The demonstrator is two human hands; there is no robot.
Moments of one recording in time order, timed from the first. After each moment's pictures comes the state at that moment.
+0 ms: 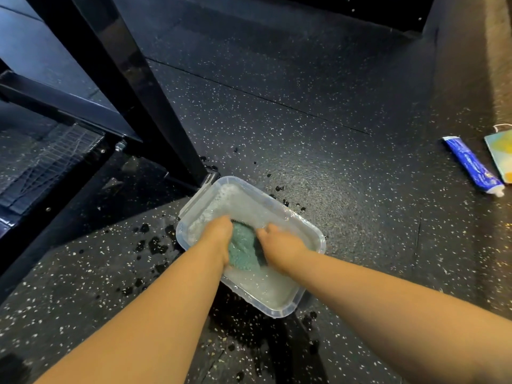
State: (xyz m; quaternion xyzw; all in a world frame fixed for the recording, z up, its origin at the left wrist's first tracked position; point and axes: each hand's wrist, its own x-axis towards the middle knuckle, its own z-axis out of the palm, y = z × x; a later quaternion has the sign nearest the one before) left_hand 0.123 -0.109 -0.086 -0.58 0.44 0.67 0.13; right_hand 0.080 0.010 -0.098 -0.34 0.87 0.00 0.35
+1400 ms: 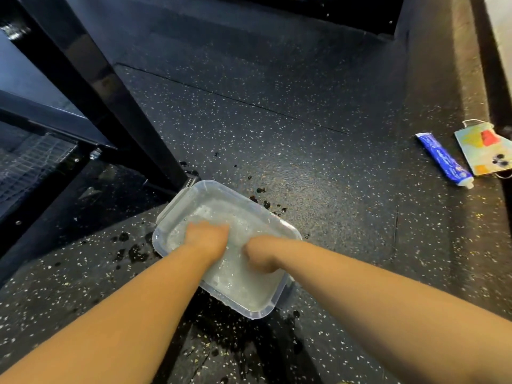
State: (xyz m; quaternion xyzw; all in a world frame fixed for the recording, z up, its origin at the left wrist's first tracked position) left_hand 0.117 -0.103 -0.080 -0.08 0.94 -0.06 0.34; right_hand 0.075 0.013 -0.071 -0.40 0.79 0.09 0.45
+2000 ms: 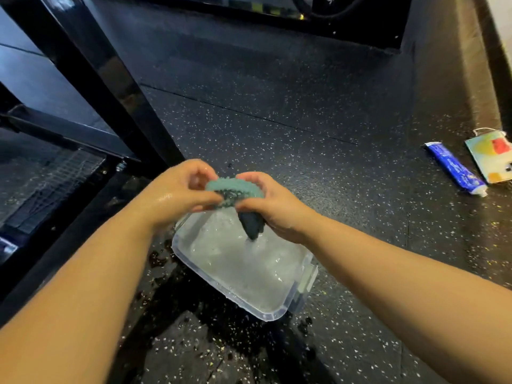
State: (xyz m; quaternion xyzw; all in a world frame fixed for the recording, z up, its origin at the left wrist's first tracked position) left_hand 0.132 -0.152 0.045 -0.19 0.78 0.59 0.05; right_hand 0.057 0.007 0.004 -0.19 0.62 -0.65 0.40
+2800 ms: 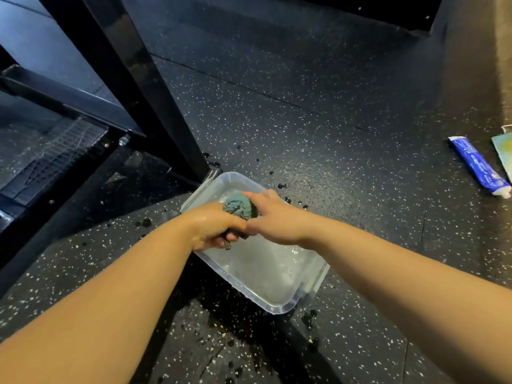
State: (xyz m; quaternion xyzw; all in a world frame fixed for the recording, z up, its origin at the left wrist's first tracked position) left_hand 0.136 -0.131 -0.028 -0.30 0.64 0.65 0.28; right_hand 0.068 0.000 -0.016 -0.30 0.79 -0.31 0.44
